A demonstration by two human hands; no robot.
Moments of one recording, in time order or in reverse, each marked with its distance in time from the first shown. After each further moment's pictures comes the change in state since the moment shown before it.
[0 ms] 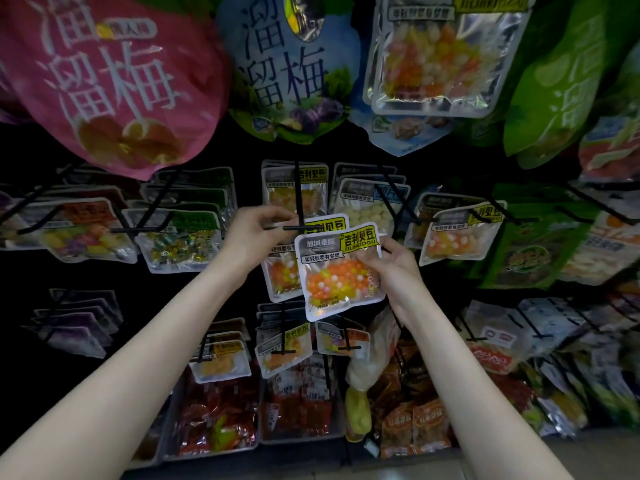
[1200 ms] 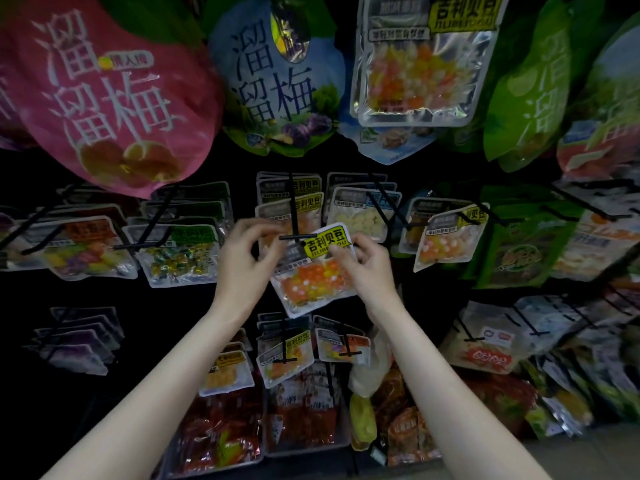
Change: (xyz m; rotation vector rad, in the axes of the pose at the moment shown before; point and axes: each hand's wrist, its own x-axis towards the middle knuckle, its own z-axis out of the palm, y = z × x) left_hand -0.025 -0.014 0.001 0.219 0.217 0.307; right_hand -0.009 -0.005 0.033 -0.179 -0.032 -0.345
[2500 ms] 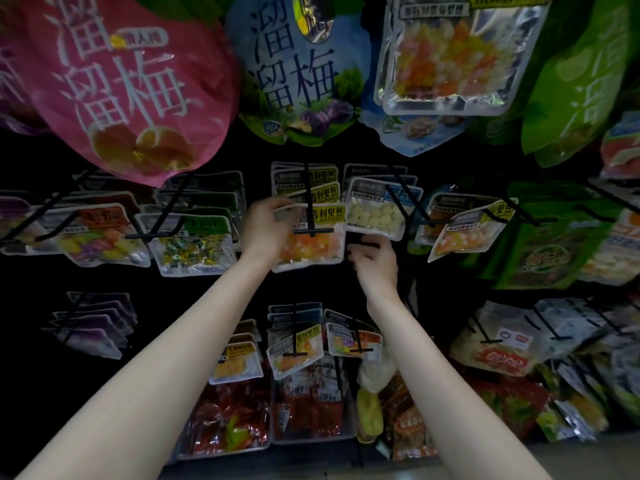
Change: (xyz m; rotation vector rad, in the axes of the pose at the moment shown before) left_hand 0.050 -0.004 0.022 0.044 -0.070 -0.400; right_hand 0.023 0.033 0.016 -0.124 0.286 0.322
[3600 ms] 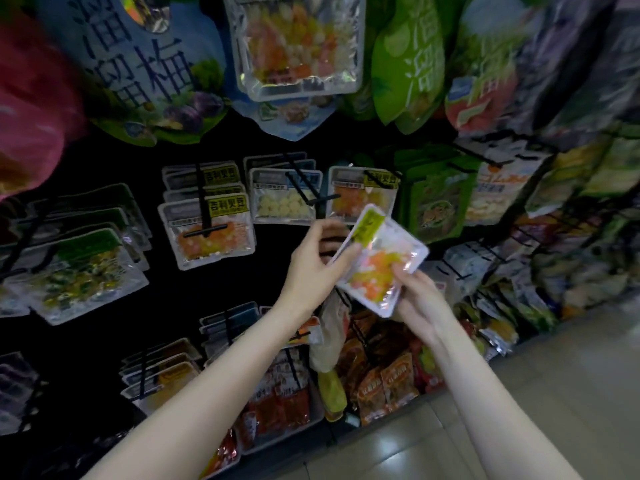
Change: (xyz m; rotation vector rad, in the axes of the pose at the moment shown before) left_hand -0.106 0.046 0.107 -0.428 -0.527 0.328; right_hand -0.039 0.047 -0.175 0.807 -0.087 0.188
